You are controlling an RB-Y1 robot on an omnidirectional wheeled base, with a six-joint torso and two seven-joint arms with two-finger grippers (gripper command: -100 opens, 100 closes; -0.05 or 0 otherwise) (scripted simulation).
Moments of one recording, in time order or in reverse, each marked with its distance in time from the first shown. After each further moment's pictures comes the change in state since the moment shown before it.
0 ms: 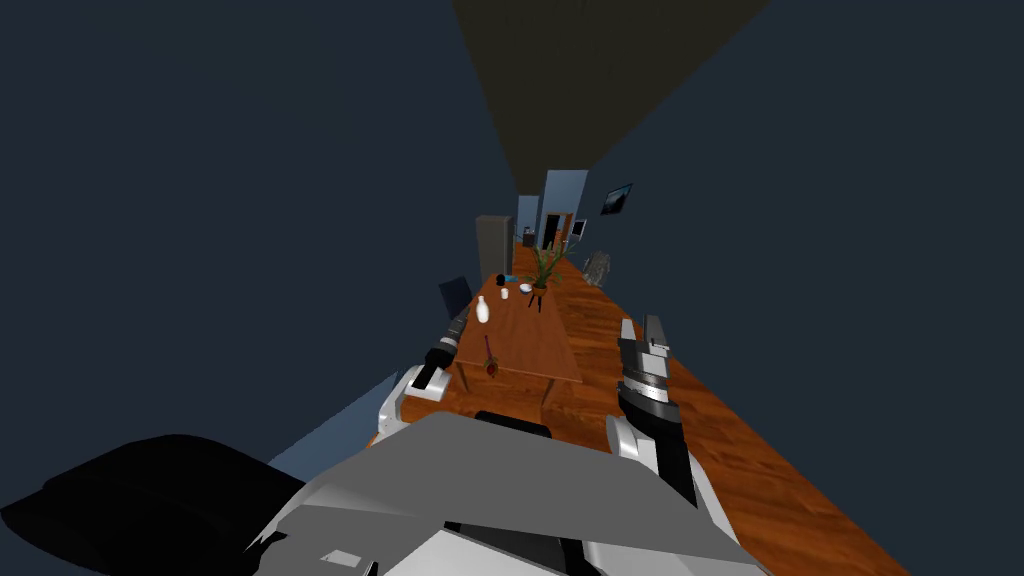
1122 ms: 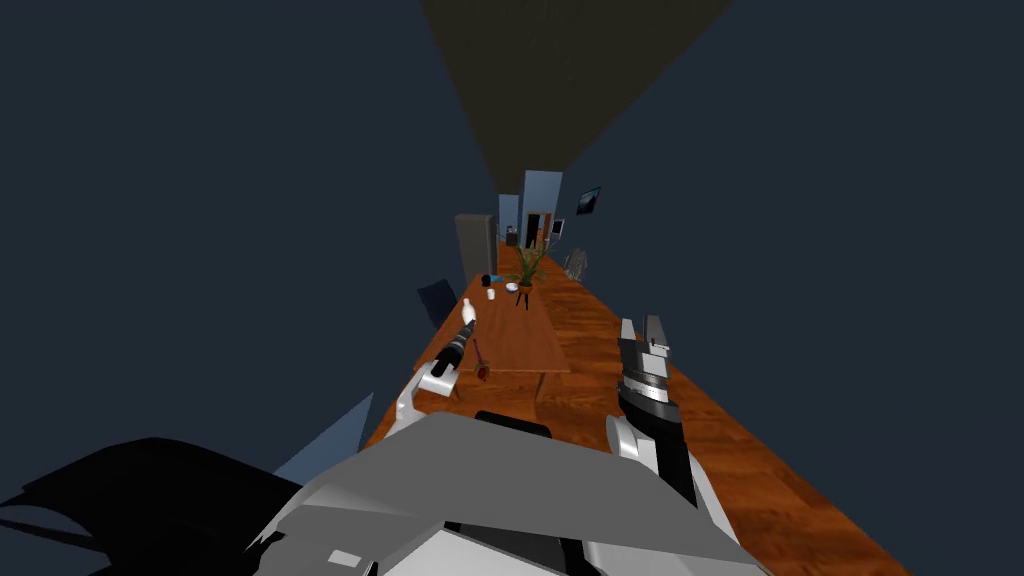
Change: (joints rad) left arm -0.085 -0.010 -0.033 0.146 -0.050 0.323 -0.051; right arm 0.000 0.000 0.000 0.000 0.000 0.000 0.000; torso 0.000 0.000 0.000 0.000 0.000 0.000
